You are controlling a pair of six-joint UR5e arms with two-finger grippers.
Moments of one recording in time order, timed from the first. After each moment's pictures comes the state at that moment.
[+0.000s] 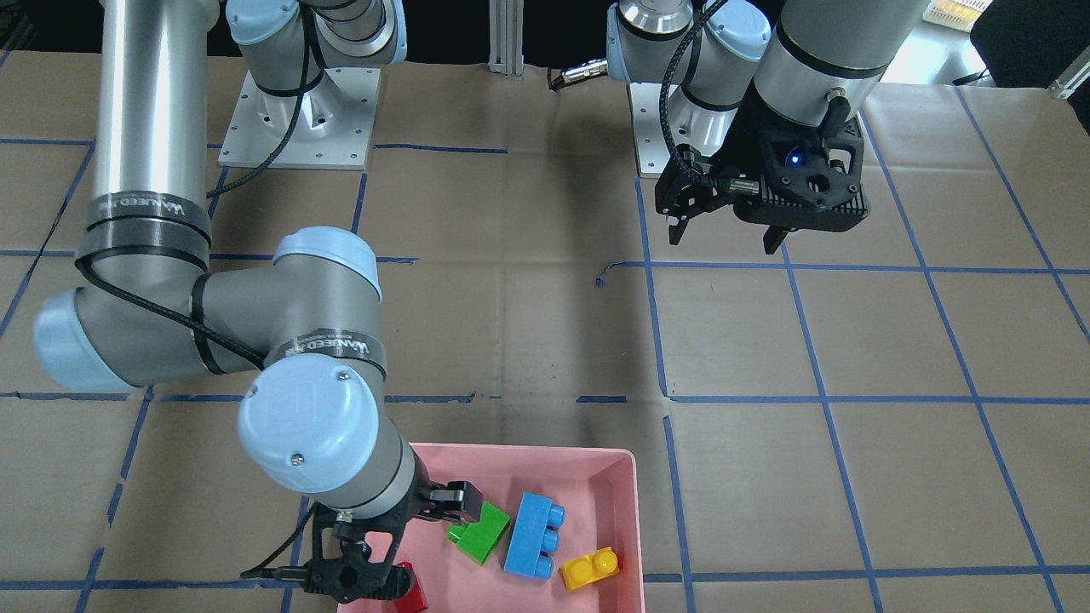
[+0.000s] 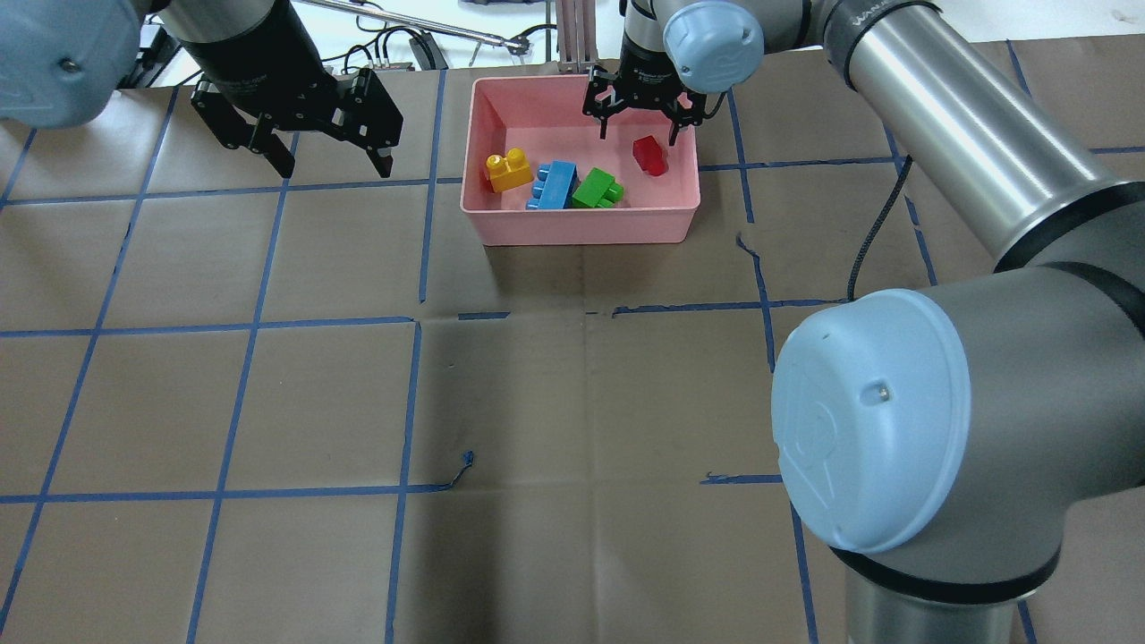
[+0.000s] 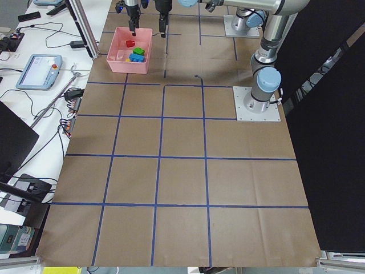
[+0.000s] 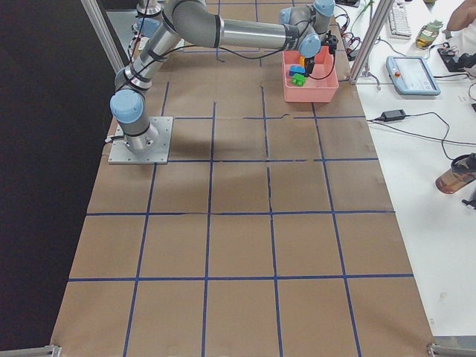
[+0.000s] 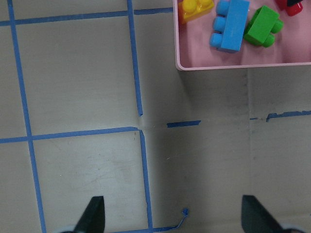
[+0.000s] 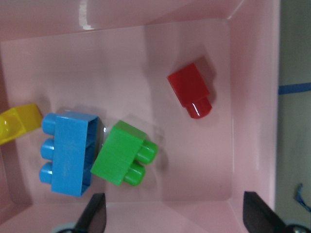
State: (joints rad) left arm -1.61 -1.67 -1.41 -1.62 1.54 0.03; right arm 1.74 -0.86 1.02 -1.75 -1.48 0.25
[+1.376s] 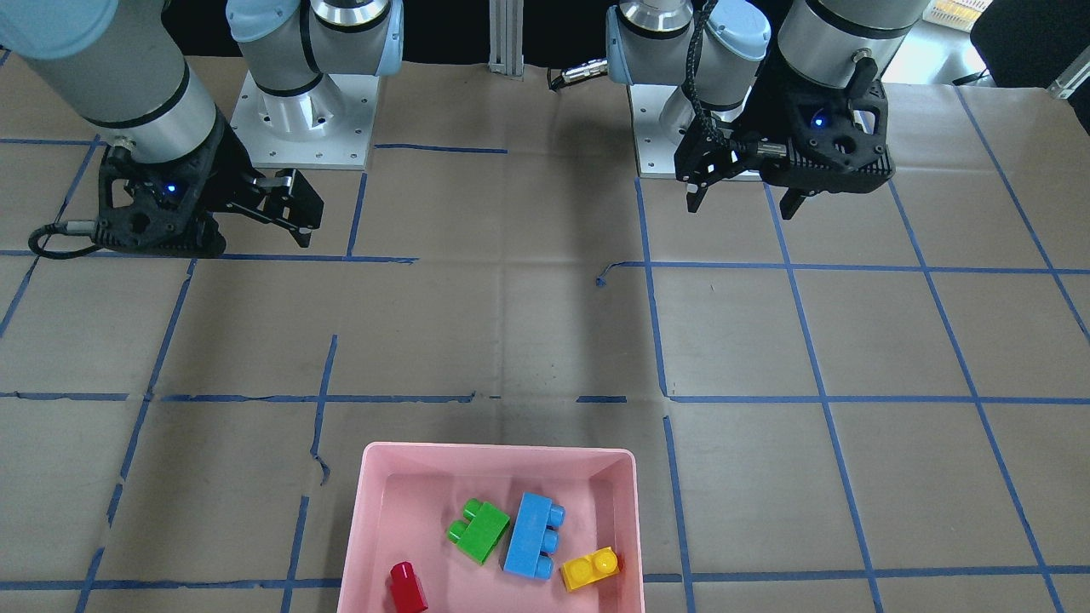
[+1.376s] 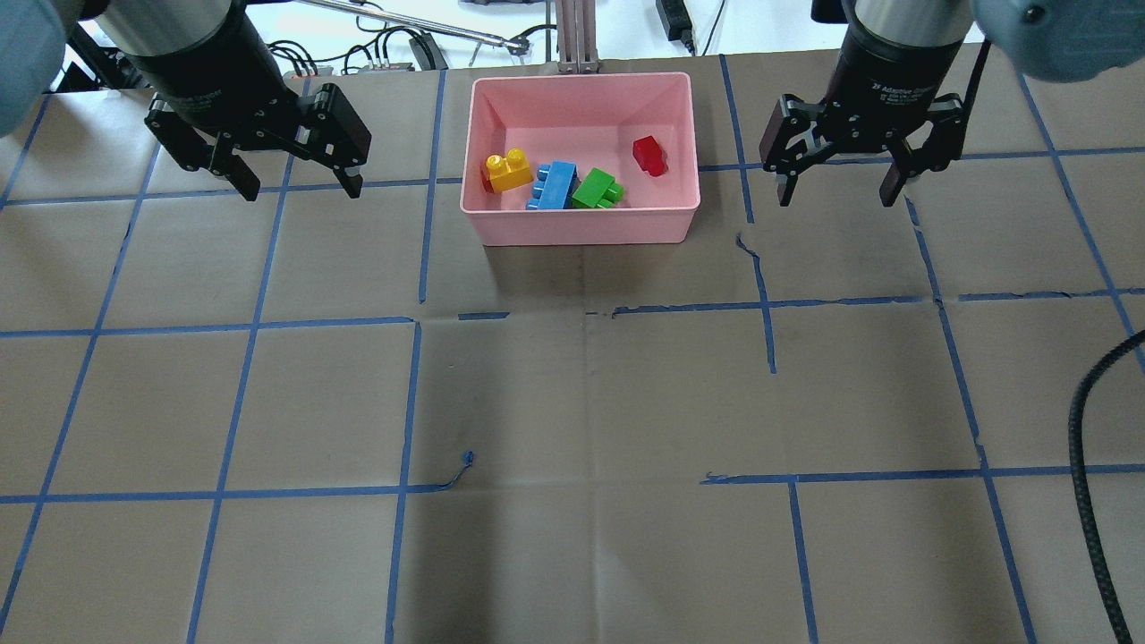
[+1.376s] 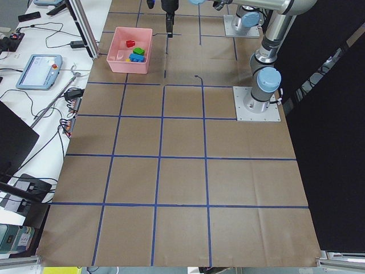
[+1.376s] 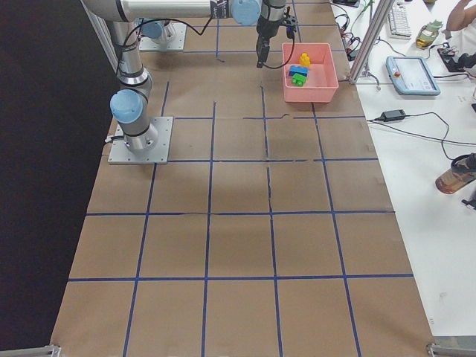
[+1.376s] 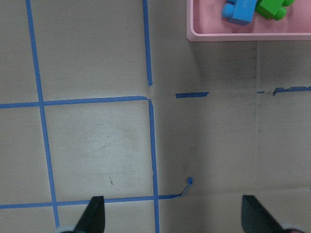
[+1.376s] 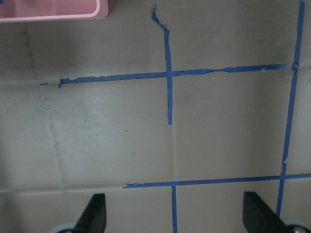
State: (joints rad) left arm -1.58 -1.61 -1.43 -1.68 1.54 0.04; right arm 1.58 -1.47 1.46 -1.44 -1.56 0.09
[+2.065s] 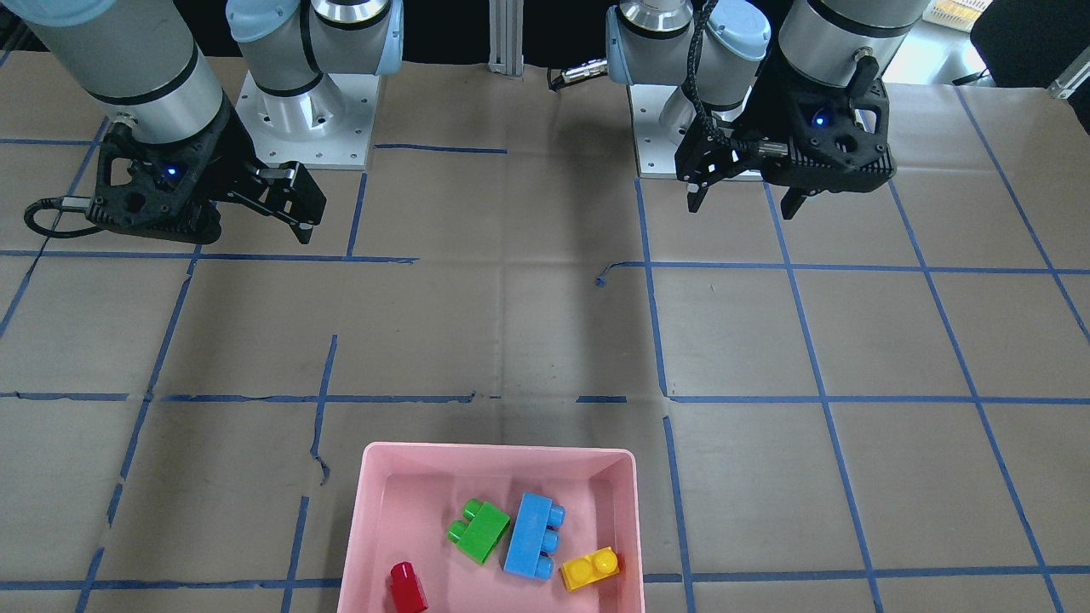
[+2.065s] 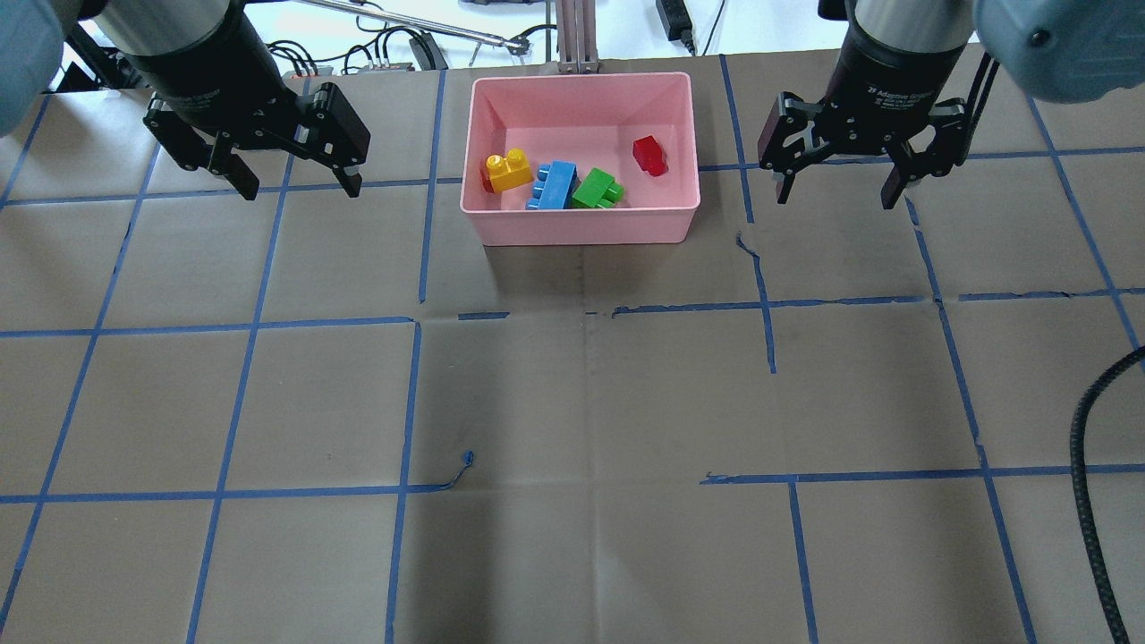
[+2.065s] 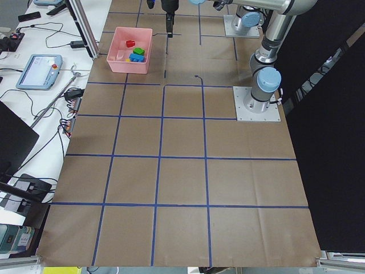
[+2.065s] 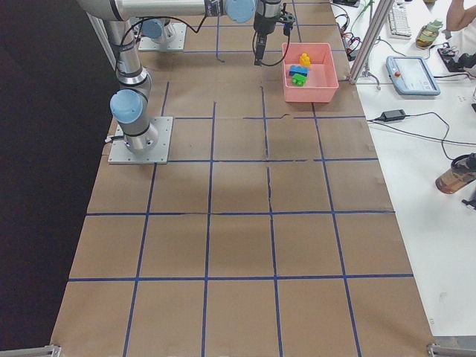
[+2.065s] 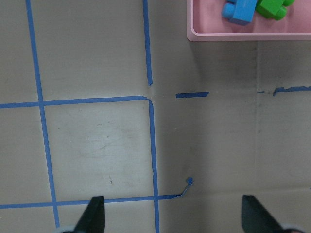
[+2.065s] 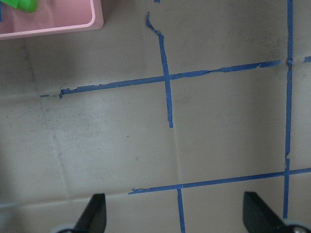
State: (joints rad) left arm -1.58 -1.61 -1.43 -1.68 1.54 0.04; right arm 1.59 -1.48 1.47 -1.46 -1.56 0.14
